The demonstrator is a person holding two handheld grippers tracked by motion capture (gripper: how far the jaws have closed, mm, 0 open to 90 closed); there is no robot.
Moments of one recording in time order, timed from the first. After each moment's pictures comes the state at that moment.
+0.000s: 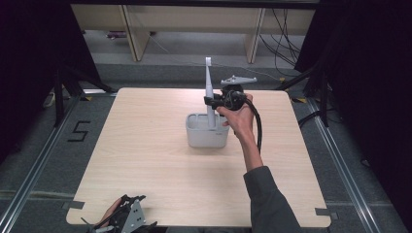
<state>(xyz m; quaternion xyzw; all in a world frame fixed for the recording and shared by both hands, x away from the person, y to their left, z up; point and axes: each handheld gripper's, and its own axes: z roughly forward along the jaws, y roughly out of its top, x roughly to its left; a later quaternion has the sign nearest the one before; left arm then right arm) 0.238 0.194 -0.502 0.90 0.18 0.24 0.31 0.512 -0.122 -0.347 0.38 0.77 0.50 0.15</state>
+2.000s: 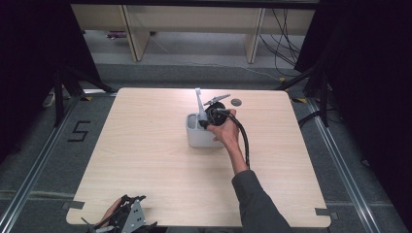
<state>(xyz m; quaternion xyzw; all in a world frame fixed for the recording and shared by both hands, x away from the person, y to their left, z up) 0.238 0.193 -0.503 0.90 0.18 0.25 0.31 0.527 -0.090 -0.426 0.38 0.84 0.36 0.14</state>
